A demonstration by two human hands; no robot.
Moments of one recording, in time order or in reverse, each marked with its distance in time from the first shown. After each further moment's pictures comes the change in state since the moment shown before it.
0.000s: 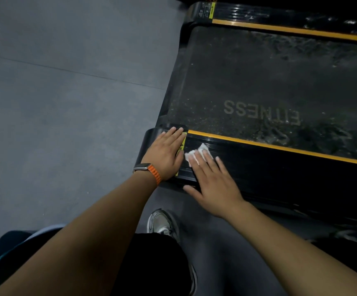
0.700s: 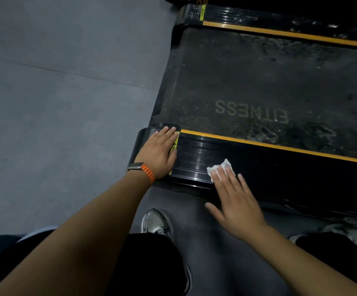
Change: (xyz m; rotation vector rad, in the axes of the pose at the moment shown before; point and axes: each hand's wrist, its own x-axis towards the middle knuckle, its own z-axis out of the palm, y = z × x) left_hand -0.001 0.001 -0.002 -0.002 0.009 -0.018; right_hand -0.077 0.035 0.011 -0.058 0.036 0.100
